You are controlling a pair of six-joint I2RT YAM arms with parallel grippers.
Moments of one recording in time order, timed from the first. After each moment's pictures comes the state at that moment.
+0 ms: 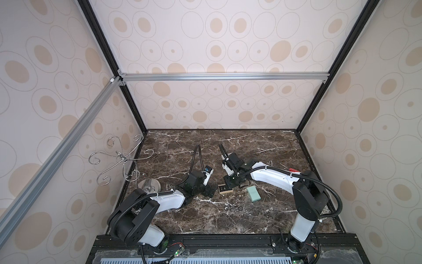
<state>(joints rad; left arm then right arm) -0.63 1.47 0.51 0.27 0.06 -0.08 0.77 1.79 1.26 -0.69 -0.10 0.36</state>
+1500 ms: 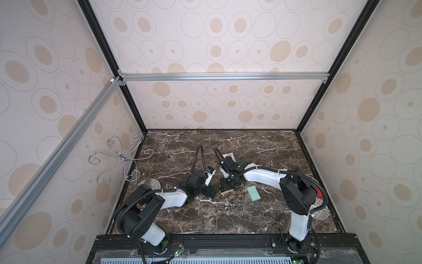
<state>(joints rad) -0.63 1.54 0.52 0.30 0.12 -0.09 0.79 1.90 1.28 -0.63 -0.10 0.44</state>
